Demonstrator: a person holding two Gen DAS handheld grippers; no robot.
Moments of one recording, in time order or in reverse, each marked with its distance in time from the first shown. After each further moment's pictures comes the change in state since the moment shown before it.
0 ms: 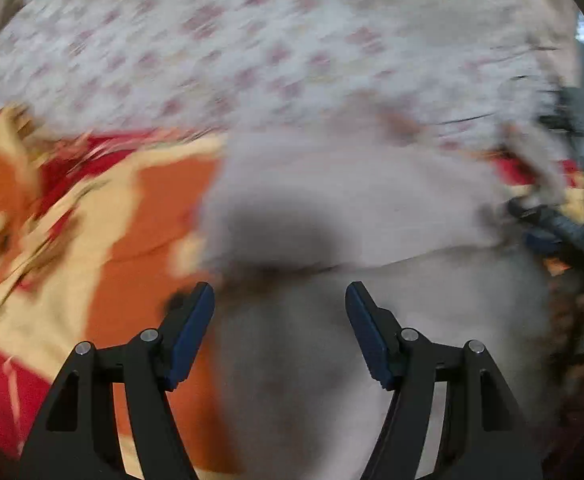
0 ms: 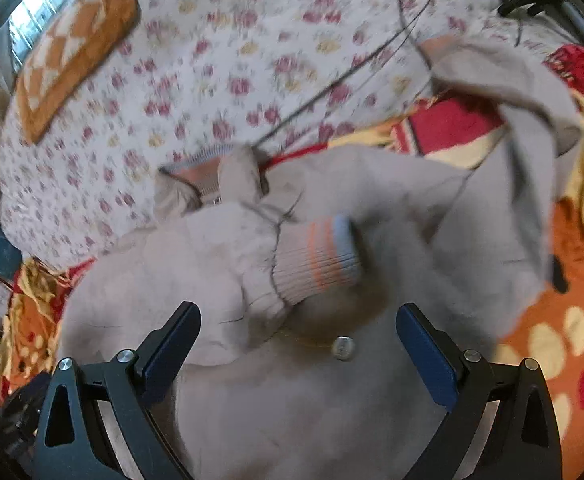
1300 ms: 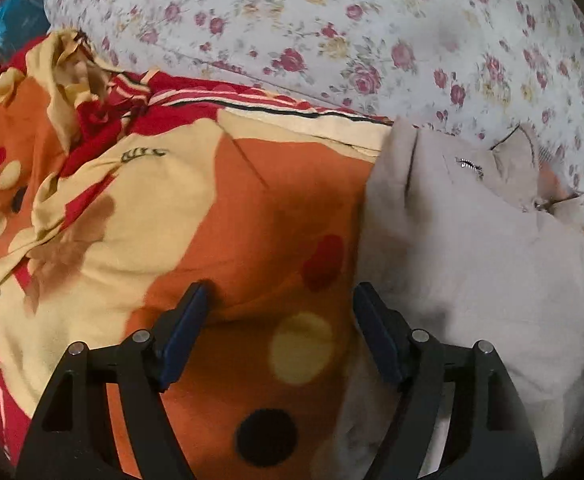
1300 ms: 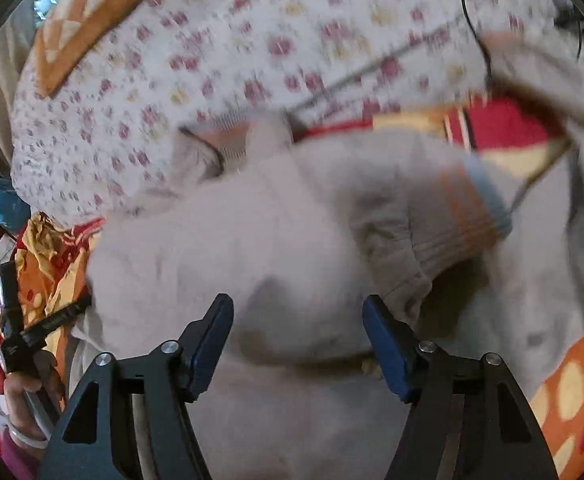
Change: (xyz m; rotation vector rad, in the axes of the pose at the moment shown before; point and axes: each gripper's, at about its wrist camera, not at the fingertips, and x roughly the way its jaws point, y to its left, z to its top) left arm 0.087 0.063 0.056 -0.252 0.072 0.144; right arm 0.021 0.007 0.001 -0.124 0.095 0.069
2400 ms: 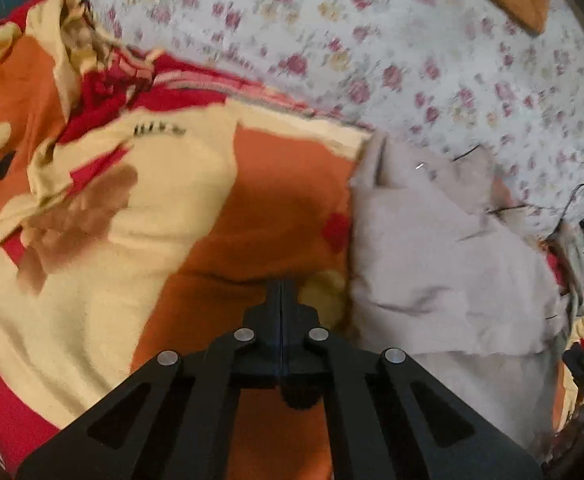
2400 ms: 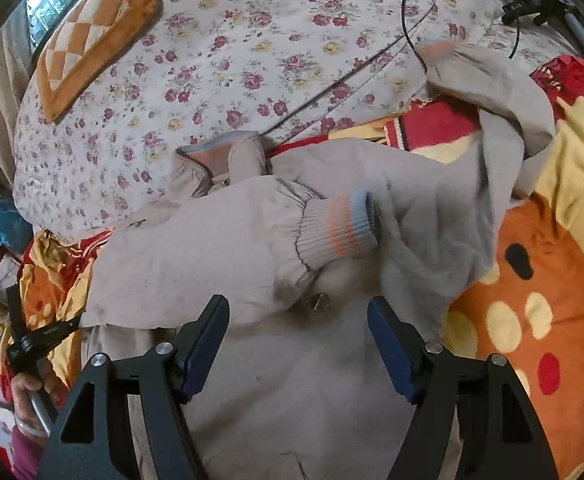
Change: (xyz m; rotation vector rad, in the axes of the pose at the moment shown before) left arm -0.029 0.039 -0.010 -0.050 -0.003 -0.214; right arm -0.063 -0.019 -0.027 0.059 -0.066 -0.039
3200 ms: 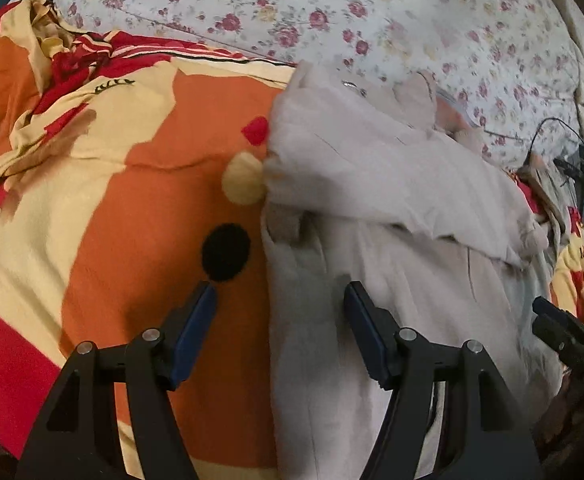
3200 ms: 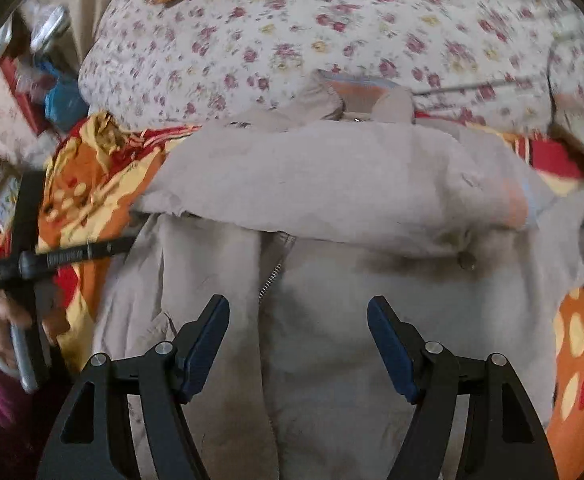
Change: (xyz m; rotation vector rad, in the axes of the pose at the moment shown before) left arm -0.020 -0.035 -0.062 0.111 0.103 -0.049; right arm 0.011 0.090 -0.050 -0.340 0.125 0.121
